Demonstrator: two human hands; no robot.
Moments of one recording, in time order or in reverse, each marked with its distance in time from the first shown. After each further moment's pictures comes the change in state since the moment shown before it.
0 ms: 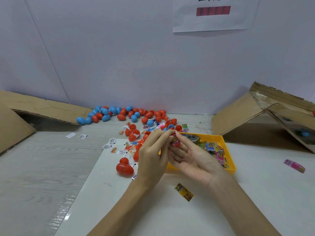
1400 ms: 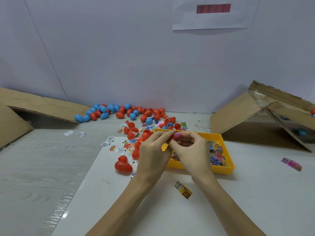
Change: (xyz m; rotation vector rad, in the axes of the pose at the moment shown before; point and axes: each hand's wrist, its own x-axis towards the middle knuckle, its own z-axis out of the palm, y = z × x) left_hand 0.011 0.020 -0.006 0.076 -0.168 -0.151; right_hand 0.022 0.018 -0.016 -0.982 0.462 -0.796
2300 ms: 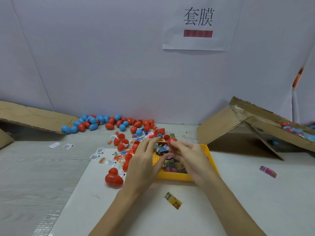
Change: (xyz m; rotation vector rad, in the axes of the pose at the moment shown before) left_hand -0.001 -0.015 -0.001 0.087 -0.122 0.014; right_hand 0.021 -0.024 -0.024 0.373 -0.163 0.363
